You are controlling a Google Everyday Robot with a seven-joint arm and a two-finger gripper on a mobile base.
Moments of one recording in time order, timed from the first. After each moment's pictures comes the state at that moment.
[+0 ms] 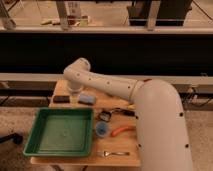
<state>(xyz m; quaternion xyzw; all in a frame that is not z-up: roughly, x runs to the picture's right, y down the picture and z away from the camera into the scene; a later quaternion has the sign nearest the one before) -0.207 0.026 0.844 -0.24 -0.18 -0.06 0.95</state>
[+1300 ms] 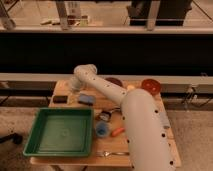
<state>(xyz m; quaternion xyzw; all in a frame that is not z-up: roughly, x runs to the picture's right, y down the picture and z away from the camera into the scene) -0.245 0.029 0.934 -0.24 -0.33 -0.04 0.91</state>
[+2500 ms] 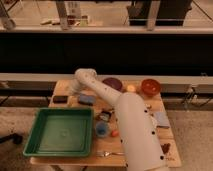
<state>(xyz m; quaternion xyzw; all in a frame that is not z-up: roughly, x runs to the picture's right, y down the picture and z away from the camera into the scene) -0.253 0.045 0.966 -0.27 -0.33 -0.01 0.90</state>
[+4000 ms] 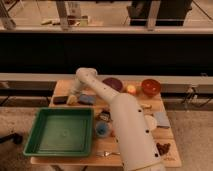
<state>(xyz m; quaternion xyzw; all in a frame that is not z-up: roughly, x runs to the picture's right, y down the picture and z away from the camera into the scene) -0.243 0.050 0.980 -0.30 -0.32 0.01 0.90</state>
